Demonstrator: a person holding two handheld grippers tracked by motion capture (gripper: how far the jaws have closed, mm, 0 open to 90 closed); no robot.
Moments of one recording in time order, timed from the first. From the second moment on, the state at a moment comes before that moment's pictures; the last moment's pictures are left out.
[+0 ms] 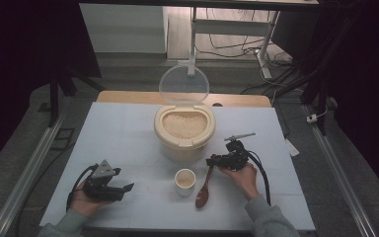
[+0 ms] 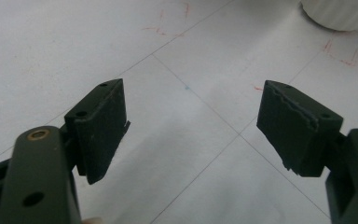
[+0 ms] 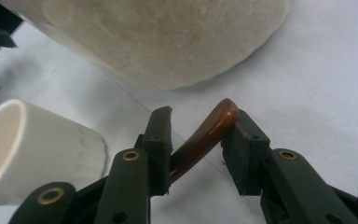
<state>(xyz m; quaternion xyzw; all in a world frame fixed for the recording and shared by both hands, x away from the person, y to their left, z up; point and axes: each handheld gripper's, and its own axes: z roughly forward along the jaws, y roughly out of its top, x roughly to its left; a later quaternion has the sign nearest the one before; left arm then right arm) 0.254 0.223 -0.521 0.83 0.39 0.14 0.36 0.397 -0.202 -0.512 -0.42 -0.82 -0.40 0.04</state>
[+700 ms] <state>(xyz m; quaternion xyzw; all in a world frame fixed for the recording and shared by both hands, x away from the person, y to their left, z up) 0.253 0.223 -0.521 0.83 0.40 0.14 0.36 0.395 -0.190 -0.518 -0.40 -0.84 -0.37 -0.05</state>
